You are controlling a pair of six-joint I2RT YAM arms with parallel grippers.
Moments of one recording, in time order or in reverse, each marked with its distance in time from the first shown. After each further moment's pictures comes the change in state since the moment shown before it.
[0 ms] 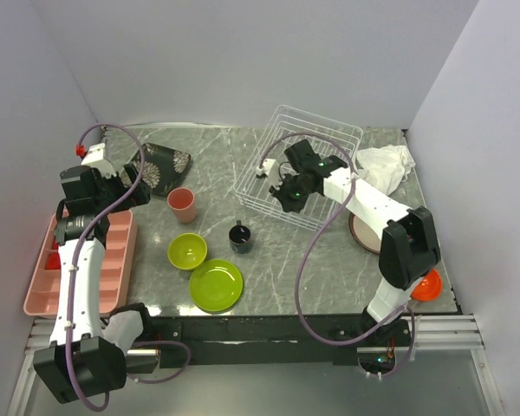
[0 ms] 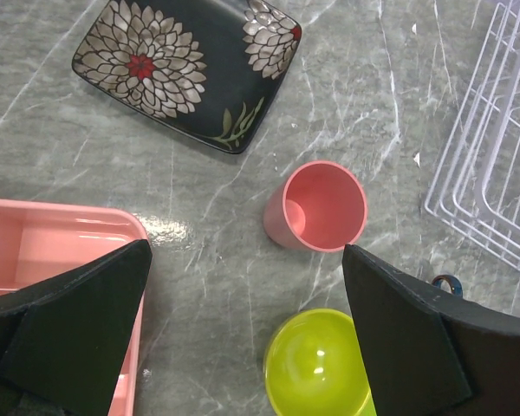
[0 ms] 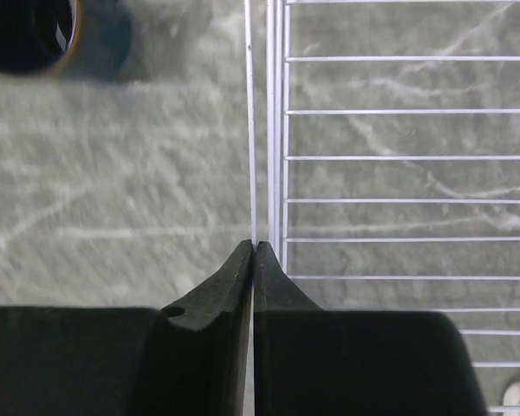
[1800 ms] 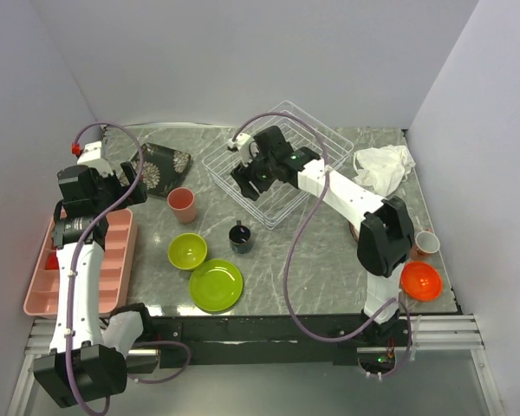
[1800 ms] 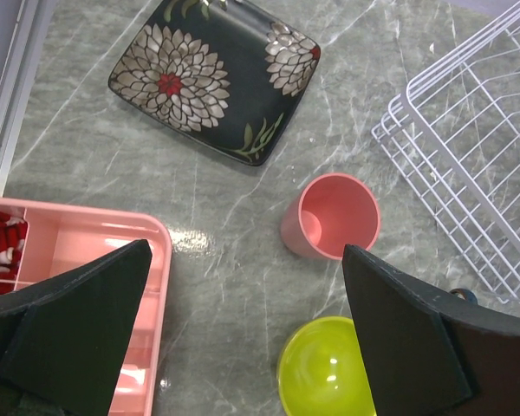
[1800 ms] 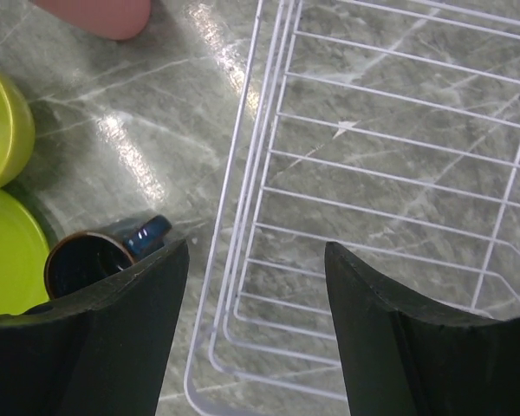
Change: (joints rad) left arm -0.008 -0.023 0.025 -0.011 -0.064 0.018; right arm 0.120 0.154 0.244 0.196 0.060 0.294
